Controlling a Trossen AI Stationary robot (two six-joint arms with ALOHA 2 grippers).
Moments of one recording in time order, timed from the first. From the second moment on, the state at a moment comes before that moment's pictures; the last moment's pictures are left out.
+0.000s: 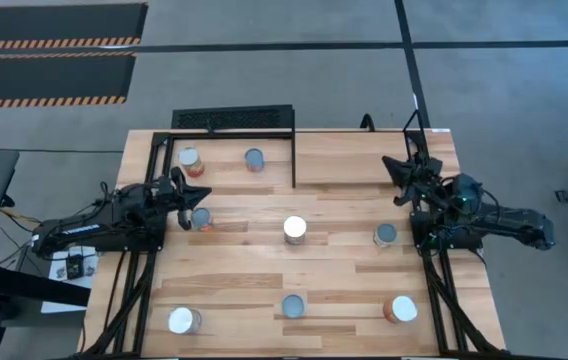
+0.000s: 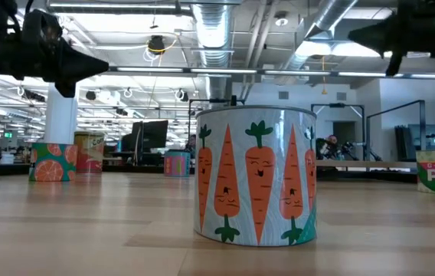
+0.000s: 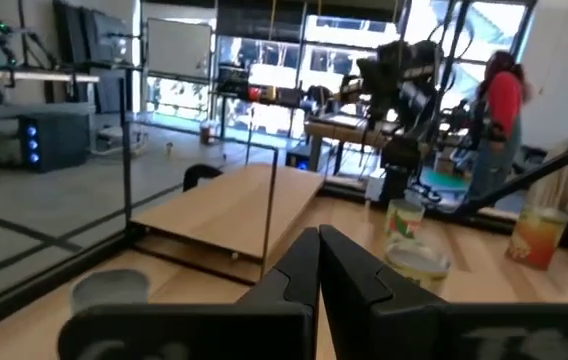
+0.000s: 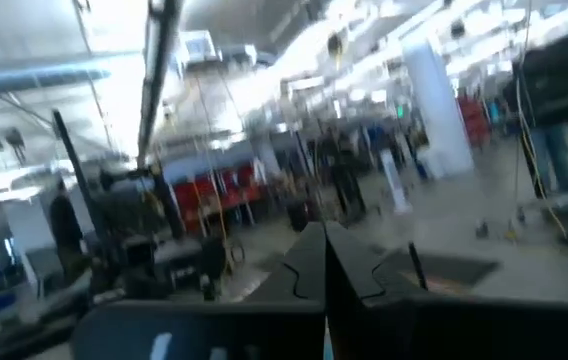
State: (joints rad) left arm 0.24 0.01 0.03 0.05 -0.06 -0.14; right arm -0.22 0.16 0.17 0.35 0.31 0.23
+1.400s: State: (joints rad) left arm 0.24 0.01 0.03 0.00 -0.20 -0.39; right arm 0.36 1.13 1.09 -1.11 -0.06 0.72
